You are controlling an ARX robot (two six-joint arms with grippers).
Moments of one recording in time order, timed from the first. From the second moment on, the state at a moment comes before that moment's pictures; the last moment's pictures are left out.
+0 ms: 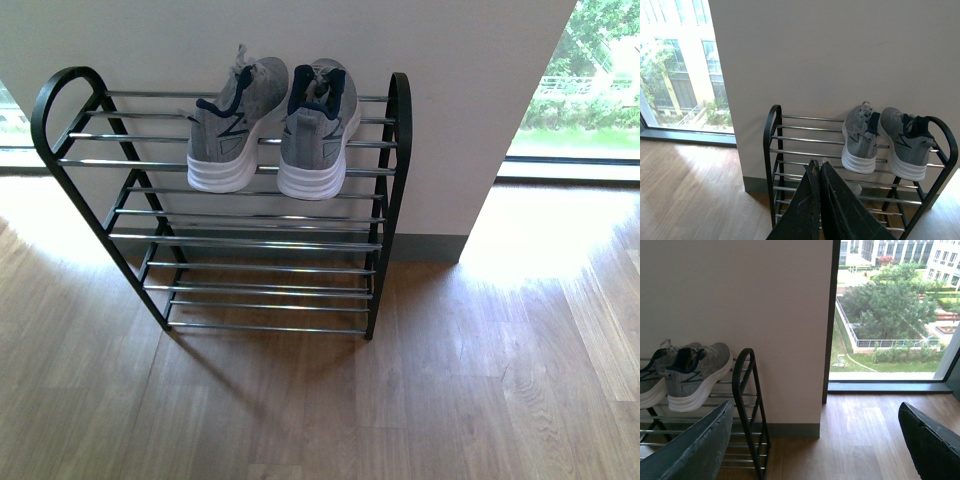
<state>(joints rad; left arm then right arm) 0.00 0.22 0.01 0.22 0.00 -0.01 0.00 0.00 0.02 0.00 0.00 0.00</state>
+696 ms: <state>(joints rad) 0.00 0.02 0.01 0.00 0.00 -0.01 0.00 0.00 0.02 0.00 0.00 0.00</state>
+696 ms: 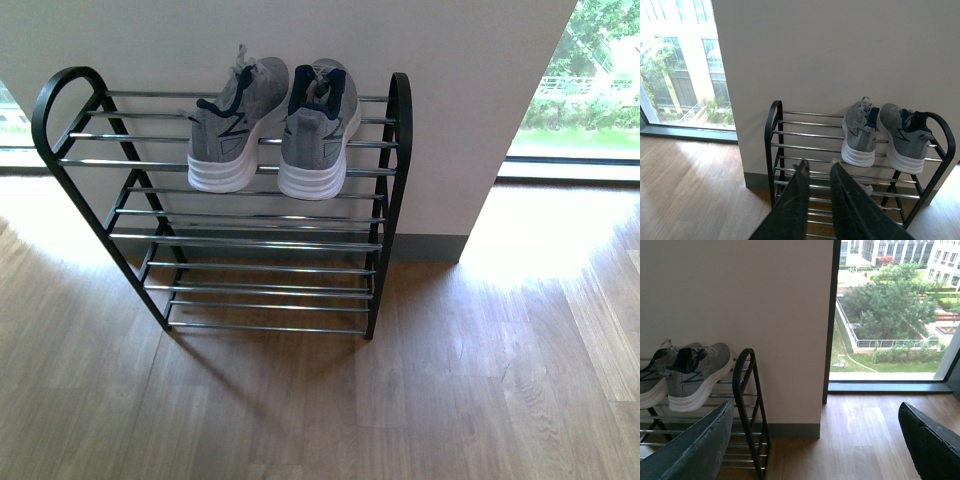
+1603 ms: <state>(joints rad) 0.00 0.02 0.01 0.00 0.00 -0.01 0.00 0.00 0.02 0.00 0.00 0.00</state>
